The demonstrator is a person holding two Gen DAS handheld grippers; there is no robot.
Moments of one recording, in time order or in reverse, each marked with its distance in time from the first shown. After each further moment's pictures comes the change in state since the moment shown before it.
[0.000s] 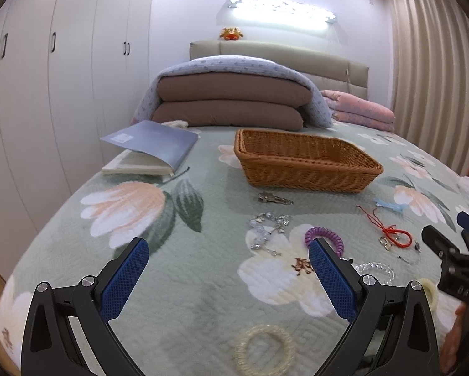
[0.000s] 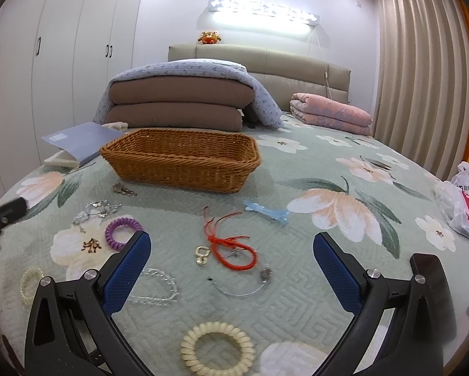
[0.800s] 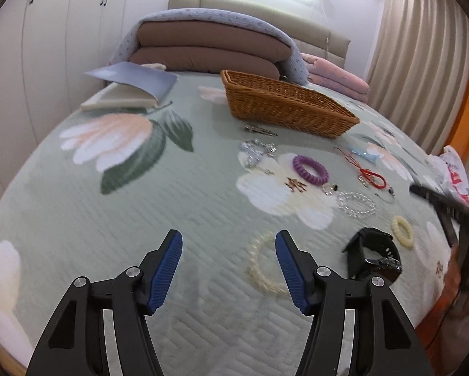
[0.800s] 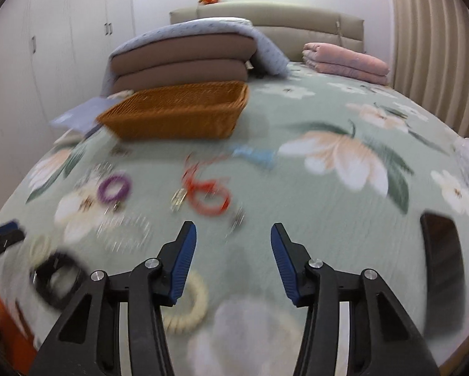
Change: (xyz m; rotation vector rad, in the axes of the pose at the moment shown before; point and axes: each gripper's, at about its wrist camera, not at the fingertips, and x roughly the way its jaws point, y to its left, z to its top) left arm -0.002 0.030 -0.050 -0.055 0.243 -0.197; right arm -0.004 -0.040 -0.035 0.047 0.219 0.148
